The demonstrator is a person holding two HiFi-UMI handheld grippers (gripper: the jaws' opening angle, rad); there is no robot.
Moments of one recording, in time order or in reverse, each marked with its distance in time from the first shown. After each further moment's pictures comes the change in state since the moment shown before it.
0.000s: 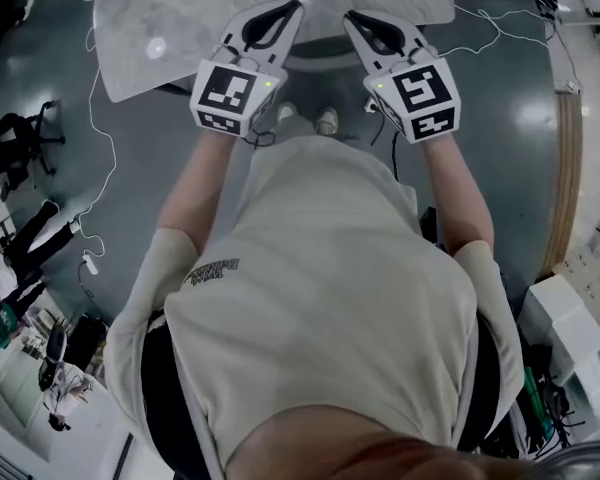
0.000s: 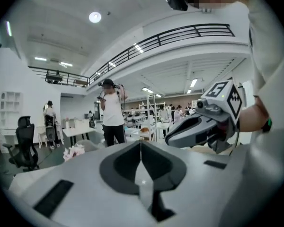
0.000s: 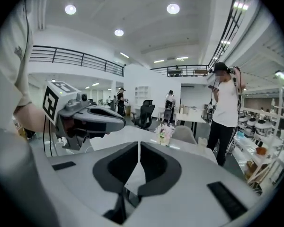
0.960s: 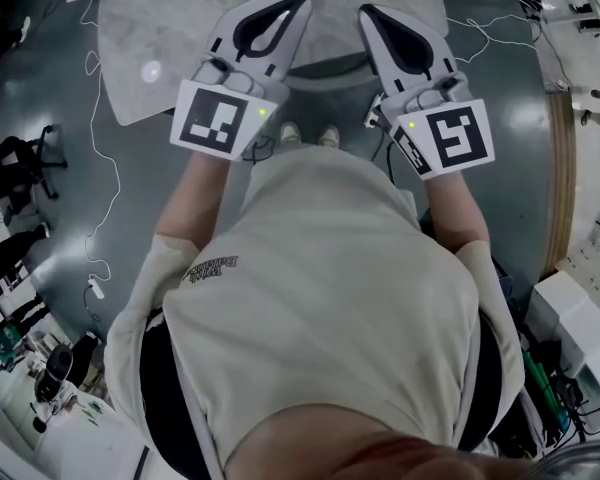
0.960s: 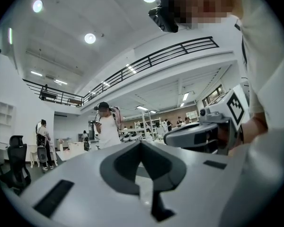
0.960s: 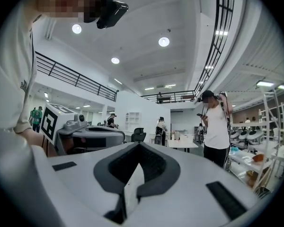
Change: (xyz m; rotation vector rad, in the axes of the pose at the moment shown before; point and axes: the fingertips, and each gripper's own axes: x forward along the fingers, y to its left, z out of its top) left arm -0.033 0.019 0.123 0.049 -0.246 -0.039; right arm -0.043 0.000 0.130 0.020 -0.352 -0.139
